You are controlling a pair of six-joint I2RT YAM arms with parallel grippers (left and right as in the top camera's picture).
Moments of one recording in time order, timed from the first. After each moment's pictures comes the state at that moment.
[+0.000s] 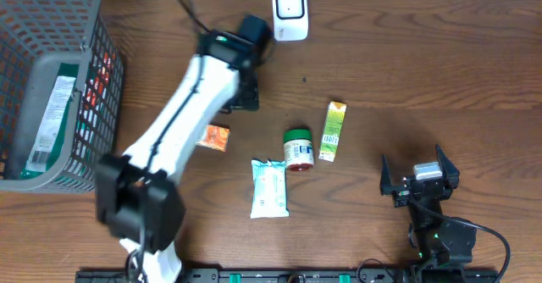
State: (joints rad) left arm -0.43 1.89 1.74 -1.31 -0.23 -0.44; right arm 0.00 0.02 0.01 -0.06 -0.10 -0.24
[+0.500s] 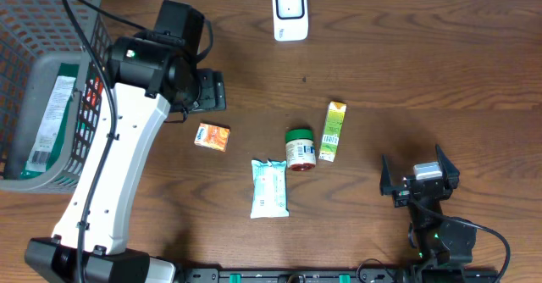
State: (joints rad) left arm -0.26 1.60 1.74 -1.42 -0.05 -0.36; right arm 0.00 0.02 0.01 -0.06 -0.10 -0.24
